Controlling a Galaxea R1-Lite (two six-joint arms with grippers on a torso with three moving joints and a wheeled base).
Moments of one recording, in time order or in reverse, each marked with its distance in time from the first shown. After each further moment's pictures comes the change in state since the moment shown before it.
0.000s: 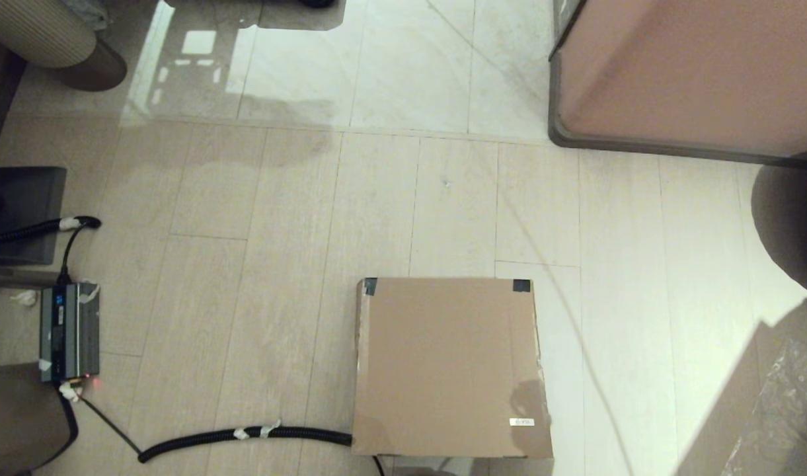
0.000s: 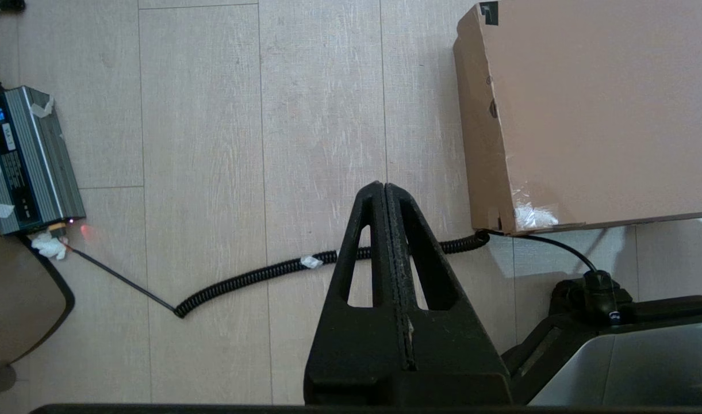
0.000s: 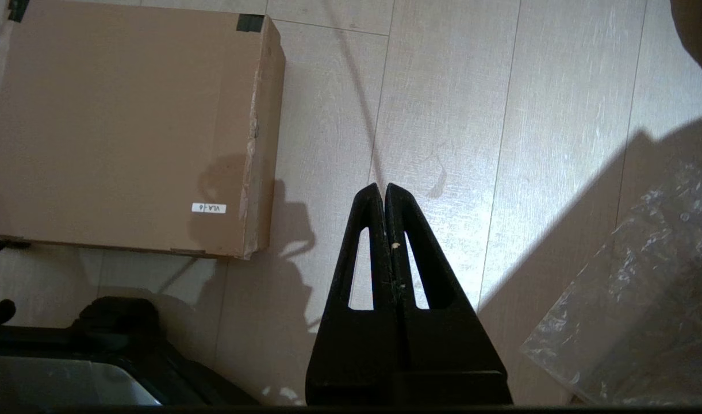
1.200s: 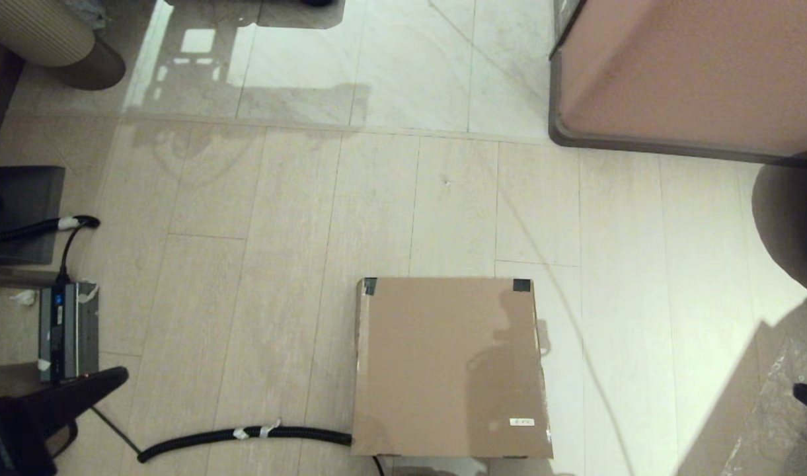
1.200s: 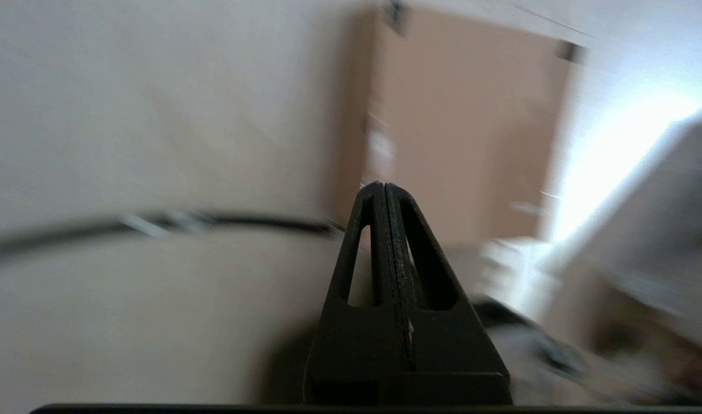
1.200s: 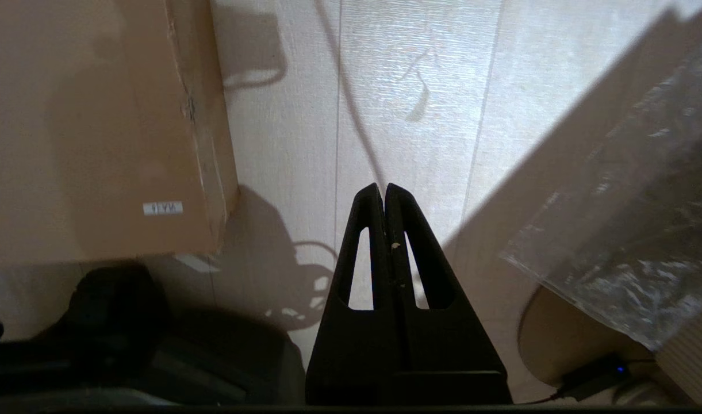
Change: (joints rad) left arm -0.011 0.871 -0.481 -0.065 -0.234 -0.309; right arm 0.014 0.943 -0.429 -0.054 -0.127 0.087
